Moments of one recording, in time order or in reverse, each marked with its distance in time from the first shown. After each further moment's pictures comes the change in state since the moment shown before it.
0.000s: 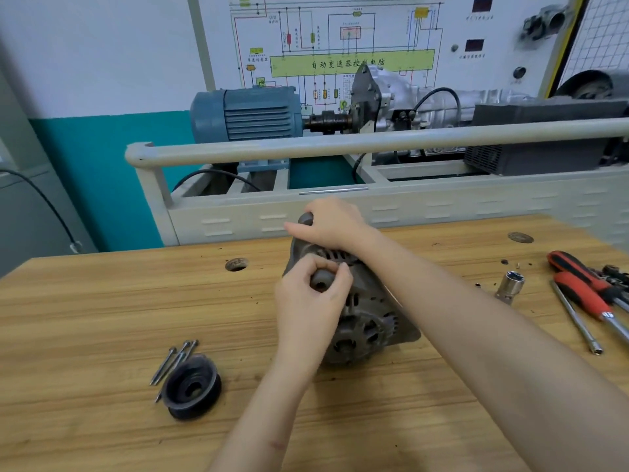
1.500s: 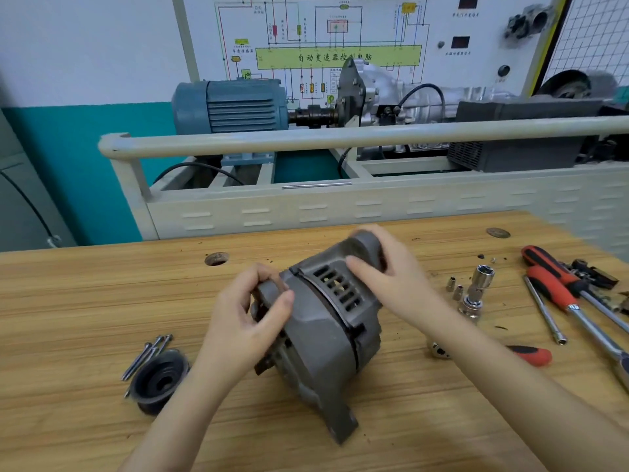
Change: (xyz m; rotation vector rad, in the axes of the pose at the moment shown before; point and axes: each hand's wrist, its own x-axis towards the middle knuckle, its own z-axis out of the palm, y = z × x) left_hand -0.011 -0.011 -0.046 0.052 -0.246 0.133; right_hand -0.138 0.016 -0.037 0.735 0.140 0.156
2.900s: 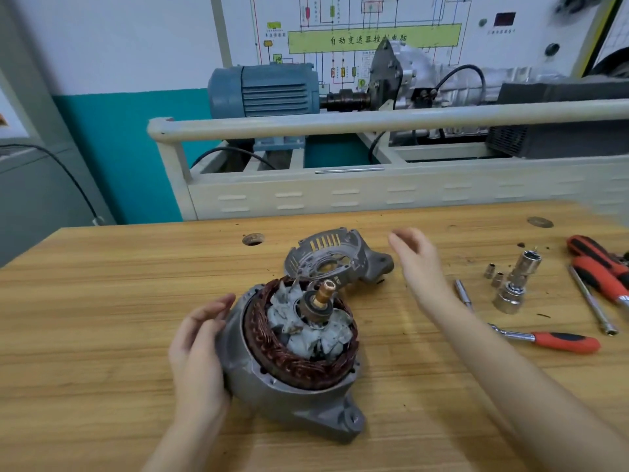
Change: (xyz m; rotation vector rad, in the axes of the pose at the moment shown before) left_hand -0.062 -0.048 -0.046 -0.526 0.699 -0.453; right_hand 0.008 0.033 0.041 0.194 0.281 0.424
